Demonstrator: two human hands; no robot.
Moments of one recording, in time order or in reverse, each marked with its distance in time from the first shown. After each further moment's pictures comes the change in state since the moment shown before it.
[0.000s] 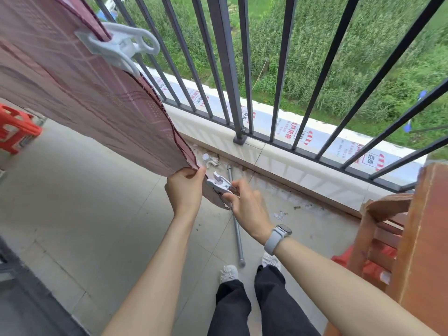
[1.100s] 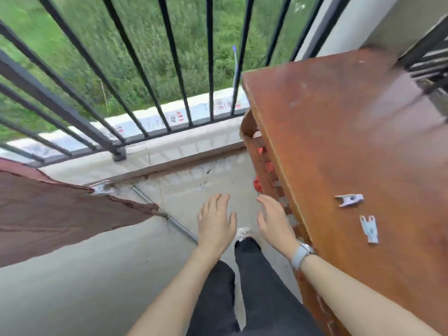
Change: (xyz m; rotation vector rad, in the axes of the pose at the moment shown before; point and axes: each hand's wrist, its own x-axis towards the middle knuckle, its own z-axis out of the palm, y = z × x) left_hand -0.187 -0.095 0.053 0.490 -1.054 0.951; right_hand -0.262 0.081 -0.027 -0.143 0.433 0.710
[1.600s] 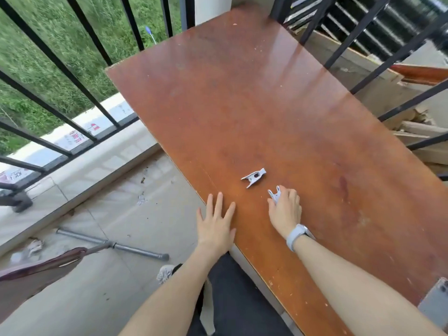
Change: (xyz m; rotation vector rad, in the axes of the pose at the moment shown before) left_hand 0.011 0.149 0.143 0.508 -0.534 0.461; right_hand -0.043 0.190 -0.112 -0.145 0.344 0.761
